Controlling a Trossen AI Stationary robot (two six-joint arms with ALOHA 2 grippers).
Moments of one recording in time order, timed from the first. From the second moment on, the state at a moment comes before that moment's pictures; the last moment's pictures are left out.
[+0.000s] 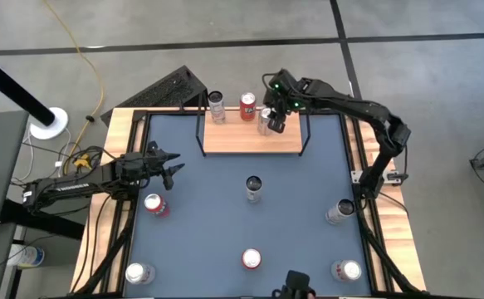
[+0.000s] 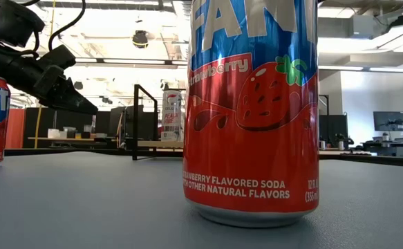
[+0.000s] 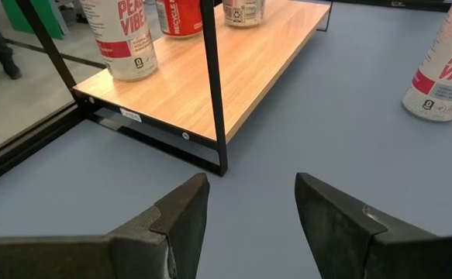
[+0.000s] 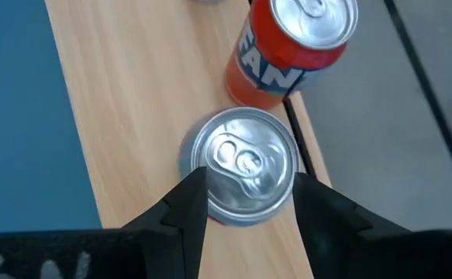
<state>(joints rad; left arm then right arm) 0.27 0.22 0.08 -0.17 -0.24 -0.06 -0.59 1.72 1.56 -0.80 0.01 -0.33</state>
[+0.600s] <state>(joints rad) 0.27 0.22 0.08 -0.17 -0.24 -0.06 -0.61 1.72 1.52 -0.77 -0.03 -0.29</state>
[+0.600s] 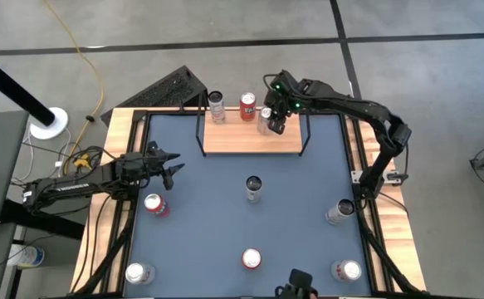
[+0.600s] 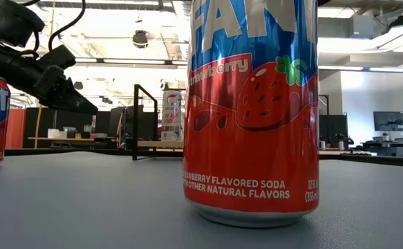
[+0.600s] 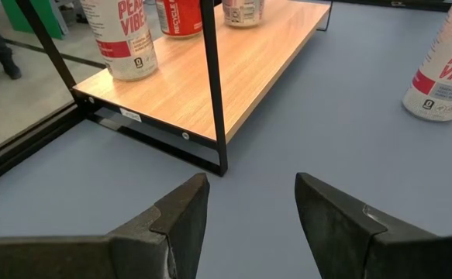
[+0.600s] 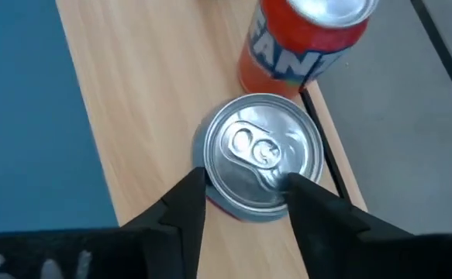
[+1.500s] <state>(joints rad) 0.27 0.22 0.08 -0.17 -0.24 -0.06 -0.56 1.72 1.52 -0.77 0.14 0.29</state>
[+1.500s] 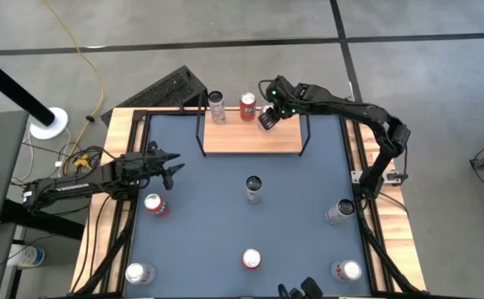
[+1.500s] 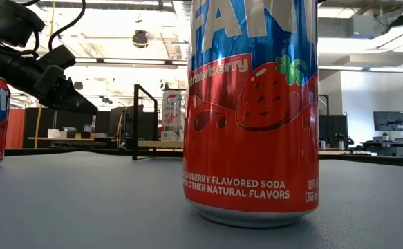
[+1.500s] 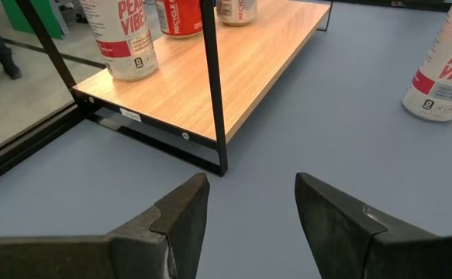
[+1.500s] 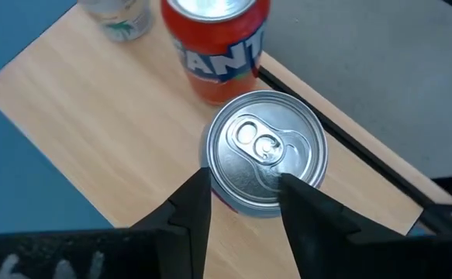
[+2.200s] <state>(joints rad) 0.27 0.22 0.08 -0.17 -0.24 -0.06 -0.55 1.72 1.59 -0.70 0.14 0.16</state>
